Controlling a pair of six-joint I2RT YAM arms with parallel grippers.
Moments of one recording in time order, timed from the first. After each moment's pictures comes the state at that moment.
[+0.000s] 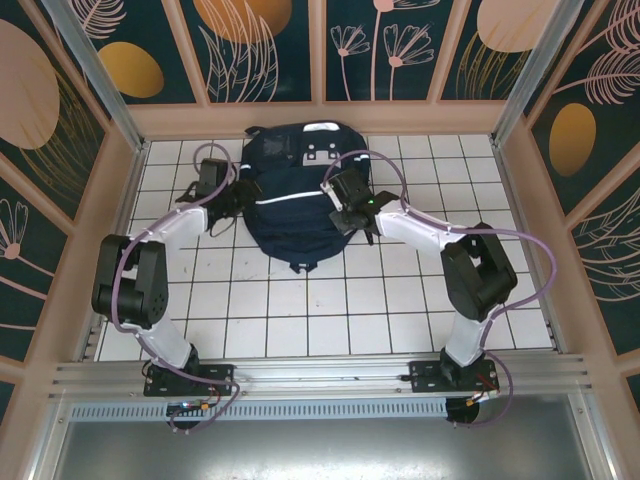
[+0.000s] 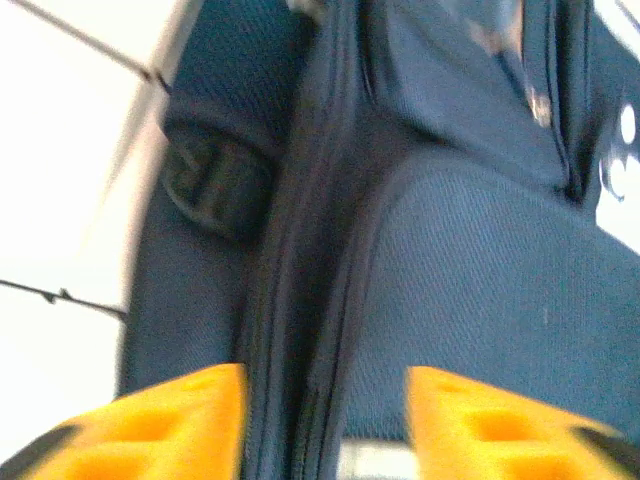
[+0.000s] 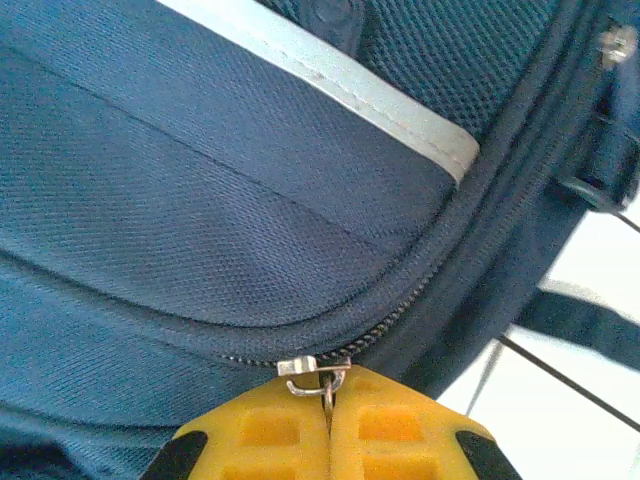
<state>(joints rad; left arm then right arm) -0.19 1.71 1.12 -0.17 0.14 -0.78 0.66 1.79 1.29 -0.43 0.17 -0.08</state>
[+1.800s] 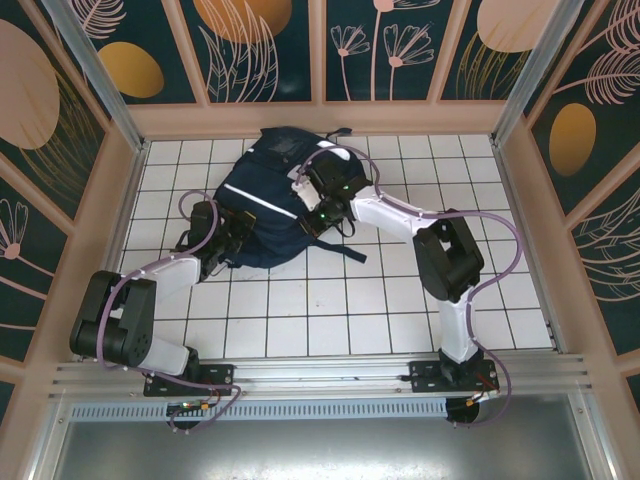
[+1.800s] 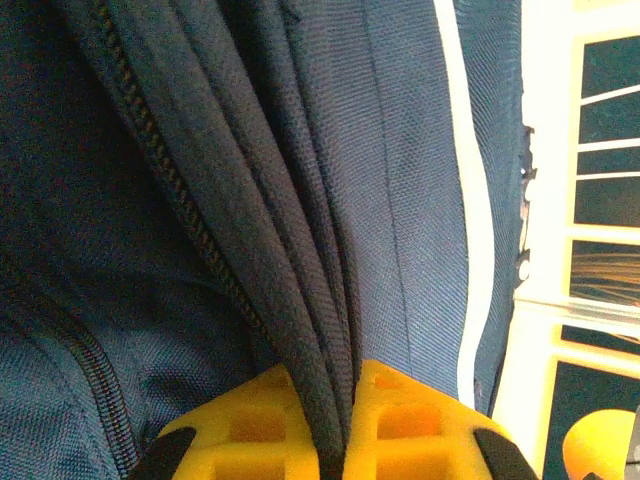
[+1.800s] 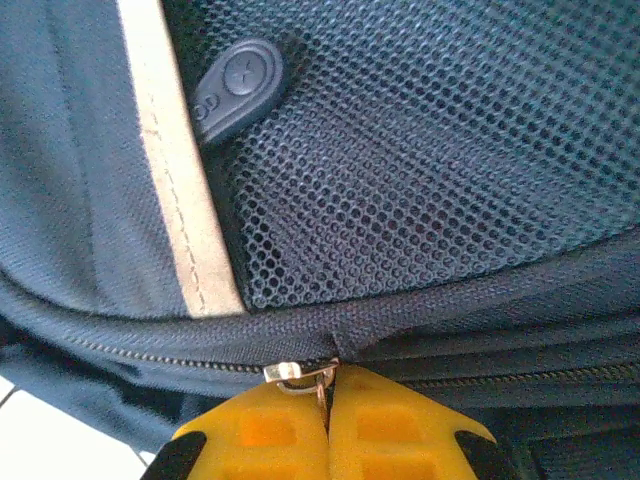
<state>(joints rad) -0.22 1.46 0.60 0.30 0.25 -1.24 0.70 2.01 1.59 -0.63 -0.16 -0.04</state>
